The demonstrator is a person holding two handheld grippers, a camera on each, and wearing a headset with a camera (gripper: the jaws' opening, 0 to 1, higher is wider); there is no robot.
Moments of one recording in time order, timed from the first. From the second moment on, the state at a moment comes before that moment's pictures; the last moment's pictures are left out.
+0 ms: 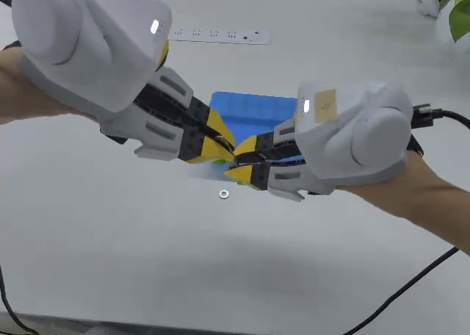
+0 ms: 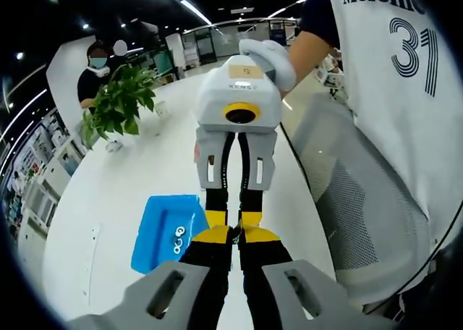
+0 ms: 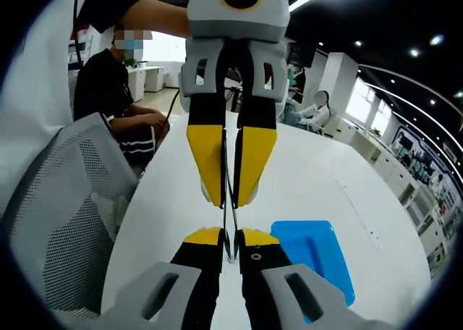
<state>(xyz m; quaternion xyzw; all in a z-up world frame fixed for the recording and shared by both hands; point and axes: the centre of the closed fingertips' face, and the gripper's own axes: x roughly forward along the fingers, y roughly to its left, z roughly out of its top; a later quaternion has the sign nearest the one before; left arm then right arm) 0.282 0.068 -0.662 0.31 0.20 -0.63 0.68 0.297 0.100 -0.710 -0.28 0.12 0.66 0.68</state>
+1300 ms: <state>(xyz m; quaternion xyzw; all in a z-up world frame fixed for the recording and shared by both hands) 0.307 0.096 -0.720 0.28 0.25 -0.61 0.70 0.312 0.124 -0.770 -0.27 0.17 0.66 0.68</state>
